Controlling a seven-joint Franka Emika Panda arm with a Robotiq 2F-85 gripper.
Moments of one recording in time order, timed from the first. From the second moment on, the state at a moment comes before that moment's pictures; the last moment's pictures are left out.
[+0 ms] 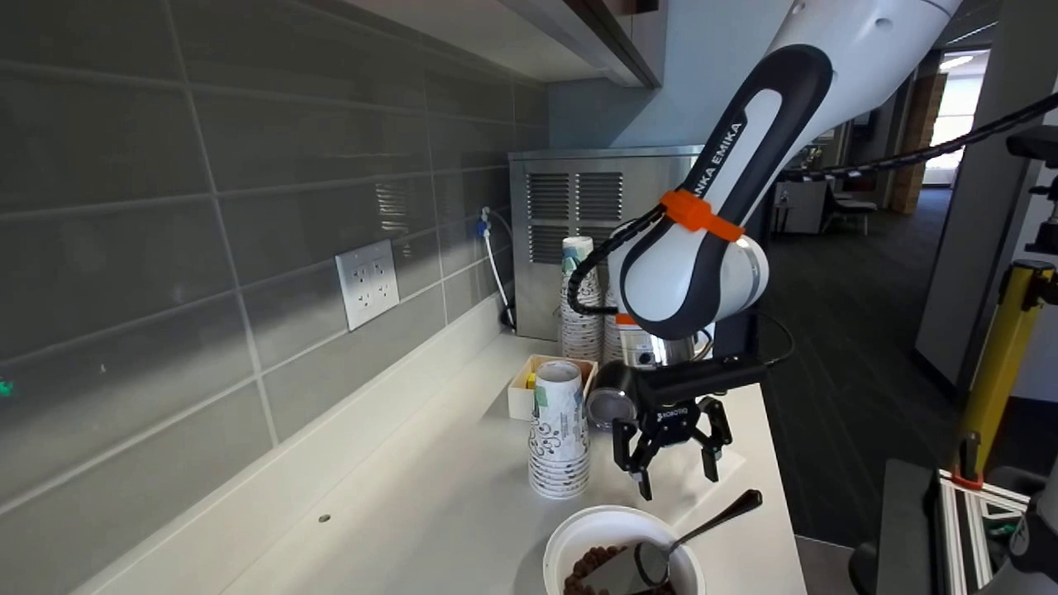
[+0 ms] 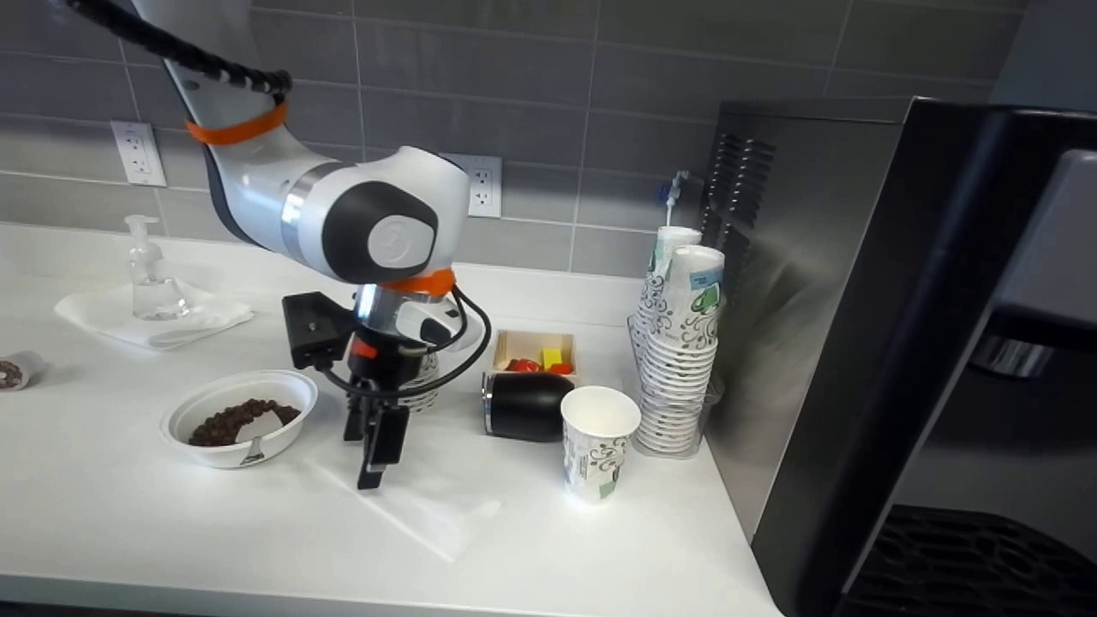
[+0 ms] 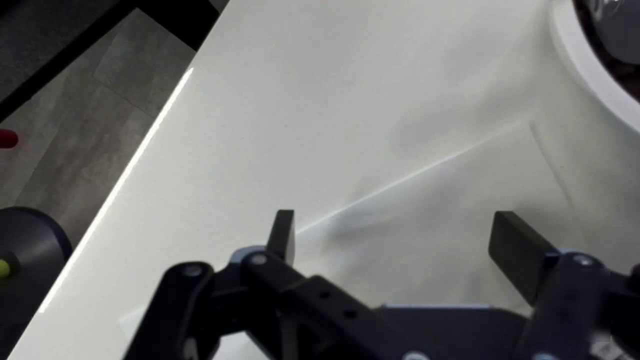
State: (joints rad) arm -0.01 0.10 0.07 -2.64 0.20 2.46 0.54
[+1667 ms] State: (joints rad) arm 0.00 0.22 -0.13 -2.59 0.20 2.69 0.62
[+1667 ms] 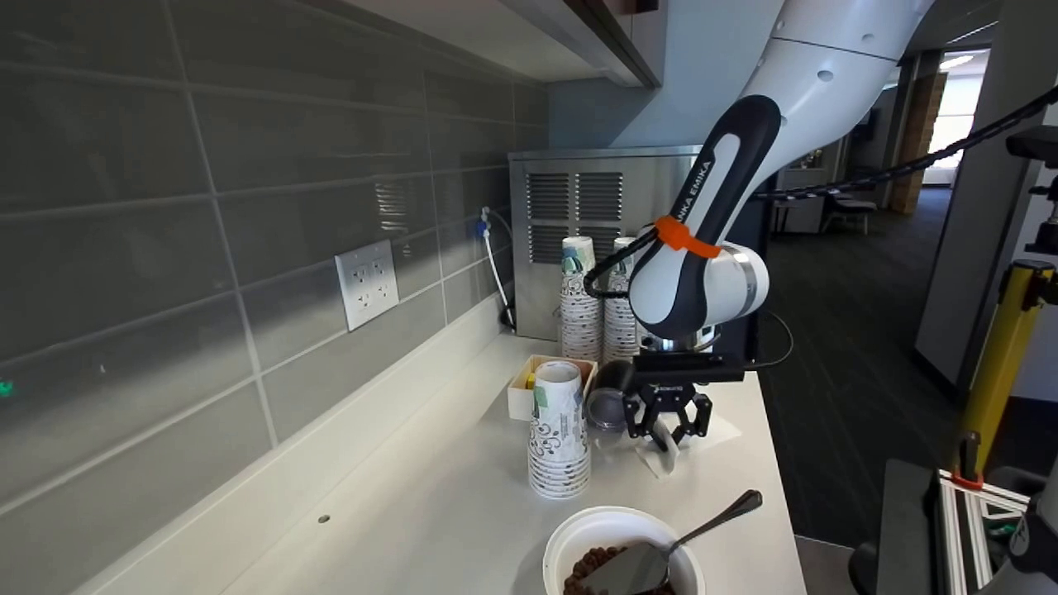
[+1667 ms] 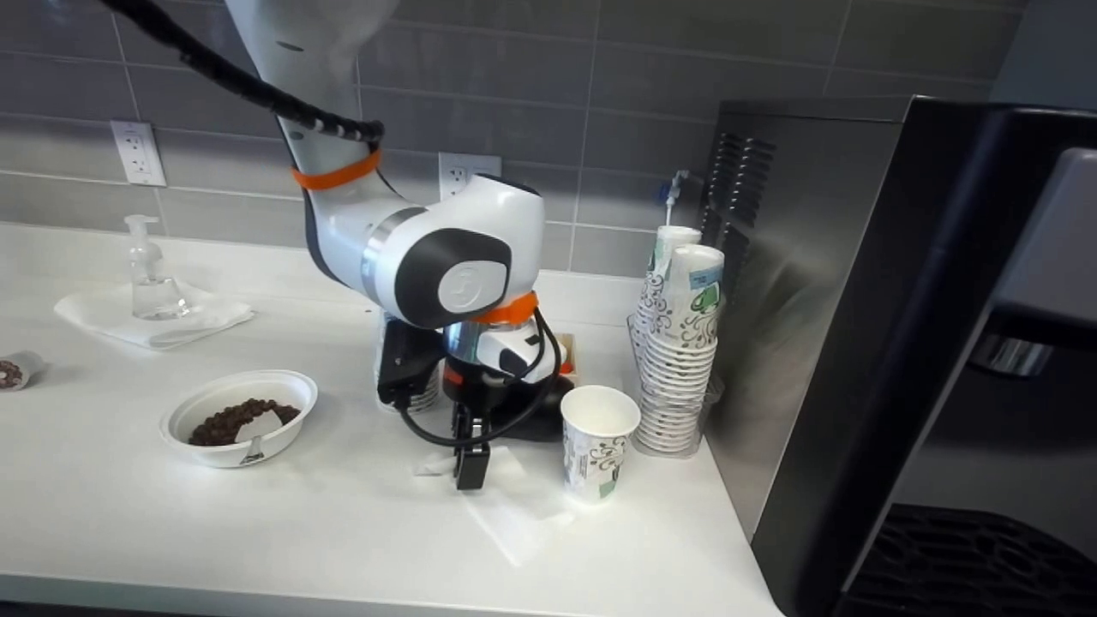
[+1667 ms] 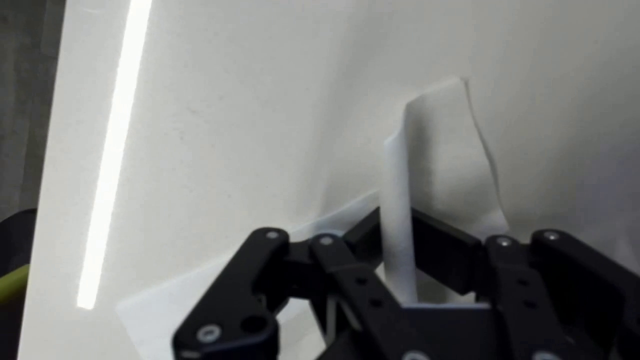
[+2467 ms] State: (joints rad) arm -0.01 0.23 -0.04 -2.53 0.31 2.42 0.50
